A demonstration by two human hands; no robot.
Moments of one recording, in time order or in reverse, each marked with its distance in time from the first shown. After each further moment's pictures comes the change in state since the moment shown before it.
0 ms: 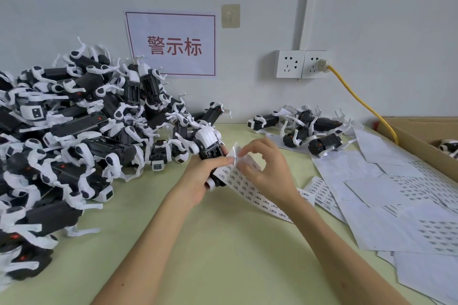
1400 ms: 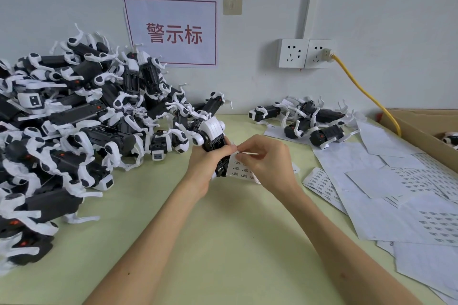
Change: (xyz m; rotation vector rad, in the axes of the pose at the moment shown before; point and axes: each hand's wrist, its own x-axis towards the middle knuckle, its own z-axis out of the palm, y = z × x) left_hand 0.001 -0.011 0.013 0.030 0.120 0.174; right_hand -0.002 0.000 0.006 0.192 0.002 0.143
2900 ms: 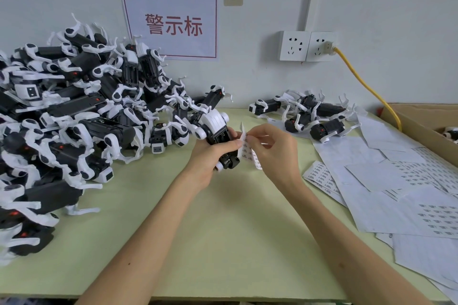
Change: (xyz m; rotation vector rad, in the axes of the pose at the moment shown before) left_hand -0.005 0.005 0.002 0.016 -0.079 -0.046; right_hand 0.001 -0.001 -0.004 -0.095 0.169 -0.017
